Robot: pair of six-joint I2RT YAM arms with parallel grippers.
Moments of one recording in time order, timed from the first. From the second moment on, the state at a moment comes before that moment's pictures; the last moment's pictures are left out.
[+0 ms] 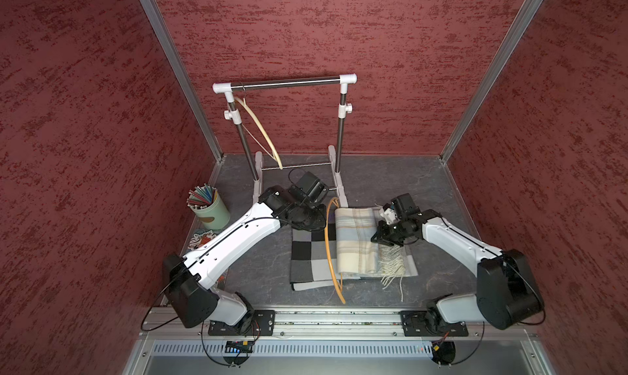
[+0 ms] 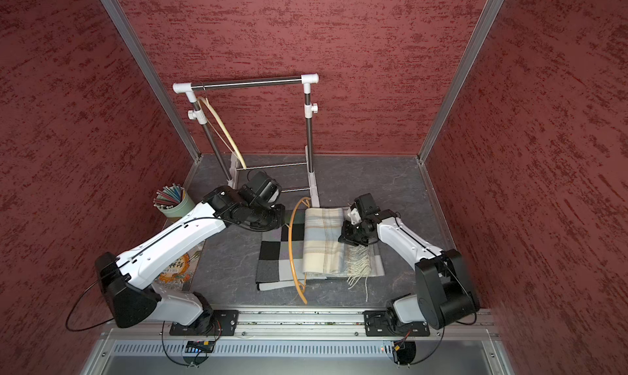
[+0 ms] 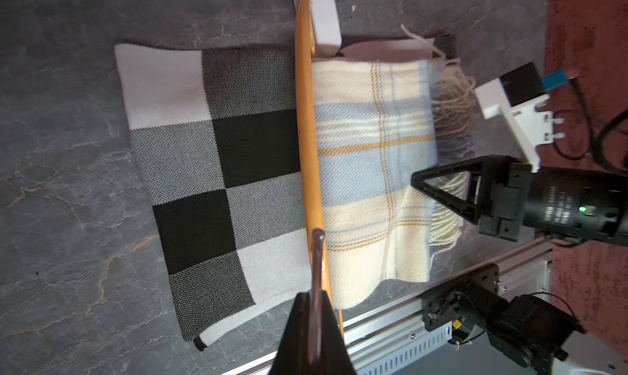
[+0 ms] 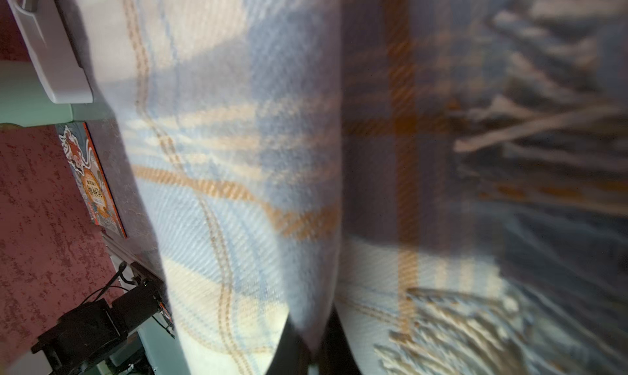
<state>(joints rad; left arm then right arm) -0.73 1.44 1.49 -1.09 0.07 -0.70 0.30 1.41 0.86 -0.63 -0.50 0.53</state>
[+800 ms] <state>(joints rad) -0.61 1.46 1.98 -1.41 0.22 -0.67 0.16 1.29 0.92 -0.59 -0.81 0.63</state>
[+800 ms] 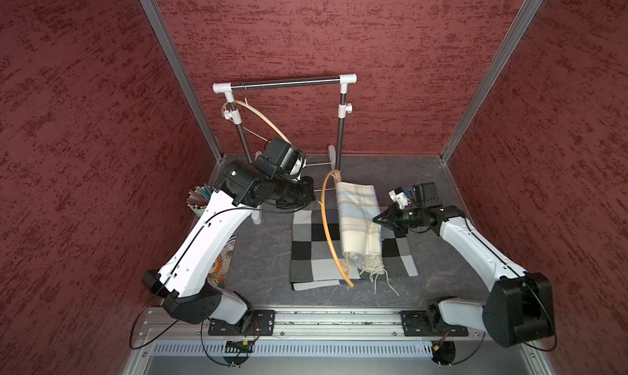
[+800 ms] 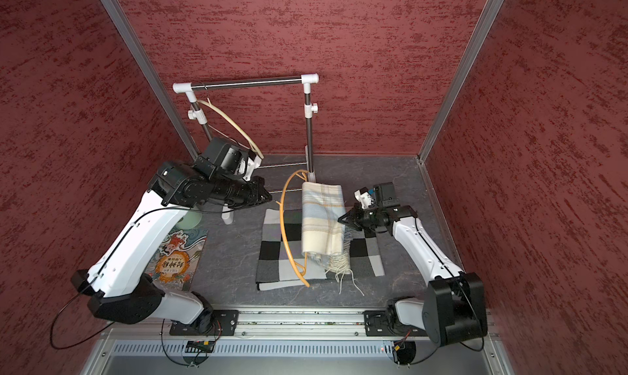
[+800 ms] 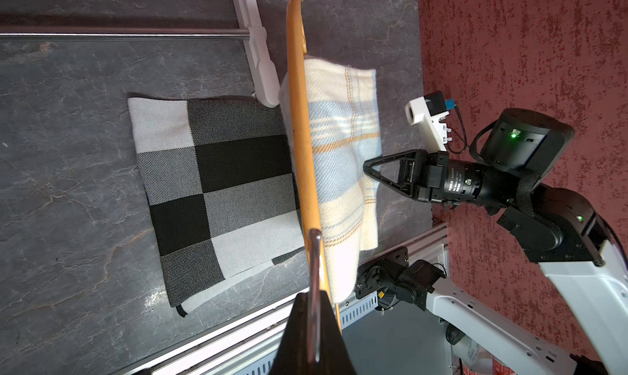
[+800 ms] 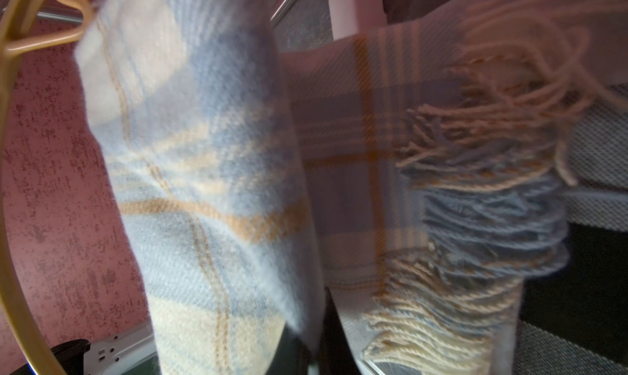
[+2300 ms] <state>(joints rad) -0.40 1.63 2.50 -1.68 0.47 -0.59 0.30 1.55 0.77 -0.09 -0.96 0.82</state>
